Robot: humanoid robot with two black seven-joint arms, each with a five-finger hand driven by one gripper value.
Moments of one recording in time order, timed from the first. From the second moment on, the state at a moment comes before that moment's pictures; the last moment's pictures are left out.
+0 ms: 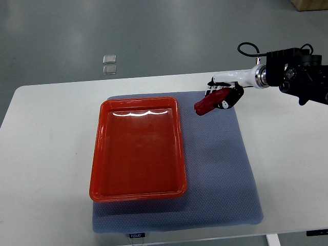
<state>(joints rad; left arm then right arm) -0.05 0.00 0.07 -0.18 0.12 -0.01 0.06 1.40 -0.48 -0.24 1.02 -0.90 0.25 0.08</state>
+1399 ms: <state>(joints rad) -0.05 0.00 0.07 -0.19 0.12 -0.01 0.06 1.28 0.00 -0.28 0.73 -0.80 0.20 0.08</state>
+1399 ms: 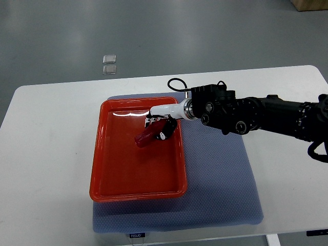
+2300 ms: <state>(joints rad) -0.05 0.00 0.07 -0.19 0.12 -0.01 0.06 1.10 -0.03 0.37 0.74 -0.59 0.20 0.16</state>
